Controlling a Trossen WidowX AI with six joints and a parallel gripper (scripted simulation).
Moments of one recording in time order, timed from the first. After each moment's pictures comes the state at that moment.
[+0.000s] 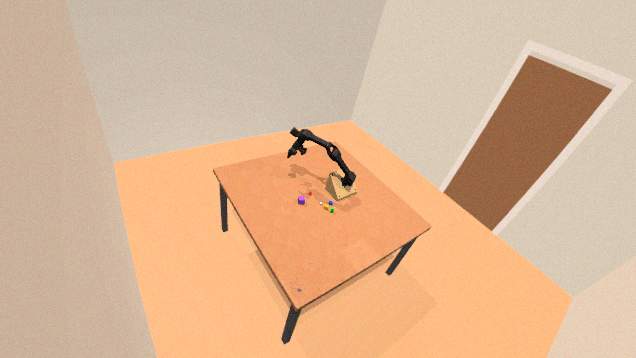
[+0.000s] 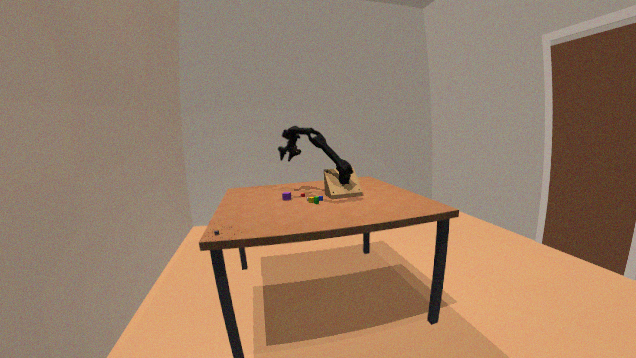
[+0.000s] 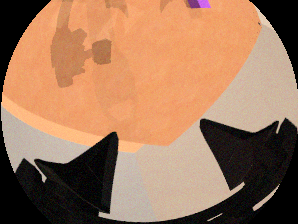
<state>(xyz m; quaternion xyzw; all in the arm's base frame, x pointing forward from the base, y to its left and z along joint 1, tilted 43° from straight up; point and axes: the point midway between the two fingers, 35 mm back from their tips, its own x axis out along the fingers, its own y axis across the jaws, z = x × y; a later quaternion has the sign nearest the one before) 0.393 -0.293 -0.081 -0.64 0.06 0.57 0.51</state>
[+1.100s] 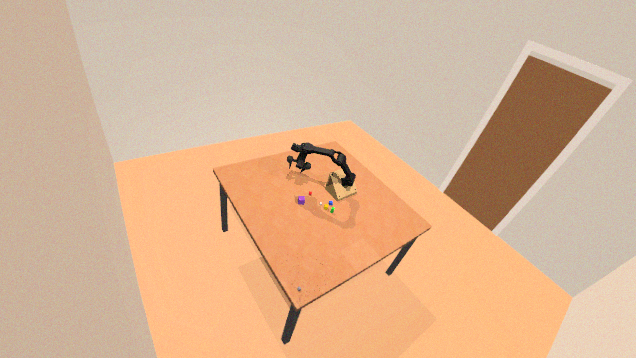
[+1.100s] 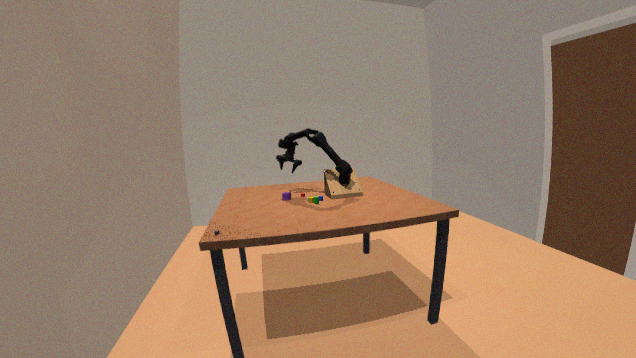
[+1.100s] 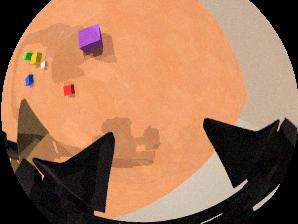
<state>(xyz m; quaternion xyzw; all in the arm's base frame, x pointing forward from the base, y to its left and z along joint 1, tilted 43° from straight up) 0.385 -0.170 -0.062 -0.16 0.42 0.49 0.75</state>
